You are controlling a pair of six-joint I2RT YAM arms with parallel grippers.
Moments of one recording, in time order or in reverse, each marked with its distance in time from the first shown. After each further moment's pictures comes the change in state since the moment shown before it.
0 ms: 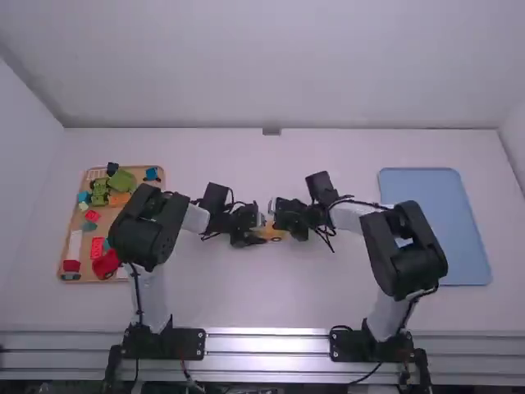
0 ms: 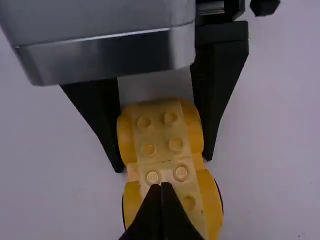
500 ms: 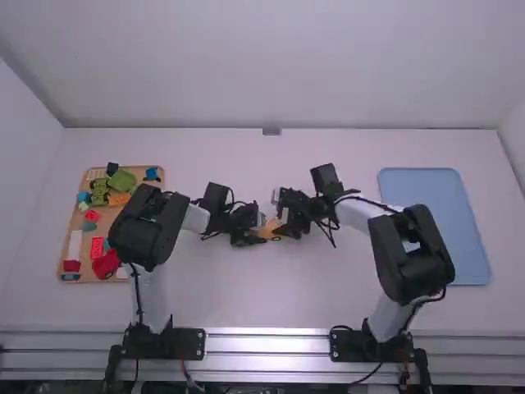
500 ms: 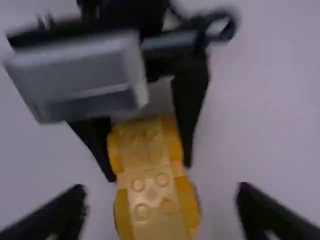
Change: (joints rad) left arm -0.001 0.000 0.000 0.014 -0.006 -0.009; right arm -0.042 -0.057 0.042 -0.012 -0.058 0.040
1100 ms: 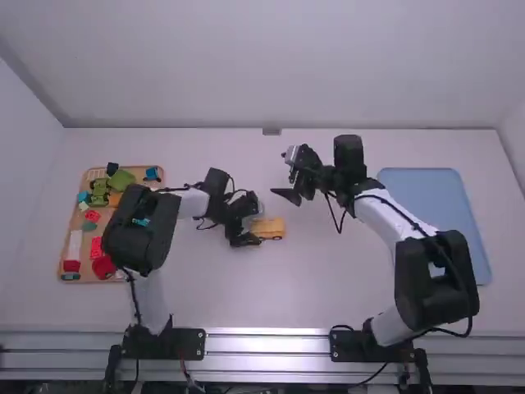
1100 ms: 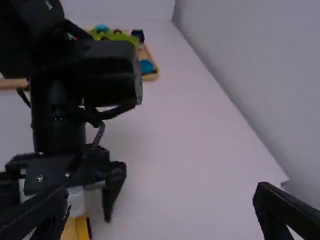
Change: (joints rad) left arm 0.028 -0.076 0.210 -0.582 -0.134 0.001; right arm -0.085 -0.164 0.055 0.309 -0.116 0.260
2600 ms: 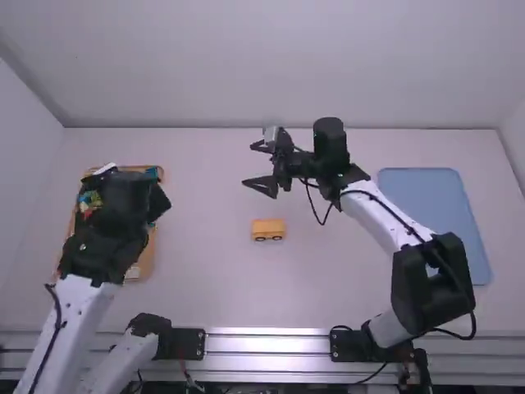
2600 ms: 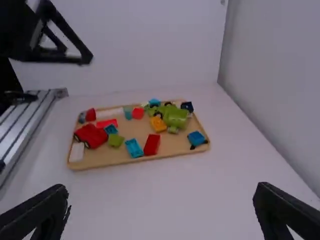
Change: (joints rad) left arm 0.083 -1.101 0.019 -0.540 -1.295 -1.629; right arm 0.149 -0.002 0.168 0.015 -0.128 0.339
